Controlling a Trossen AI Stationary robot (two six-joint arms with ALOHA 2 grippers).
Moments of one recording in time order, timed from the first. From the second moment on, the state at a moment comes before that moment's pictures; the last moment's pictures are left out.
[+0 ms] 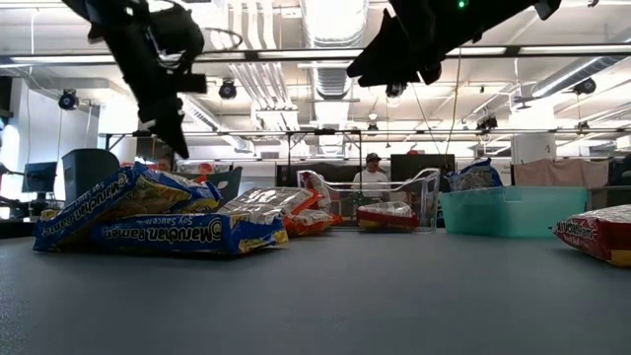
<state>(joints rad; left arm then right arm) 0.50 1.10 0.80 -0.69 -0.24 0.22 0.18 1.40 0.83 0.16 0.55 0.11</state>
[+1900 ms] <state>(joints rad) 0.68 1.45 0.97 -1.12 -0.17 0.11 0.18 1.44 0.83 0.16 0.55 0.12</state>
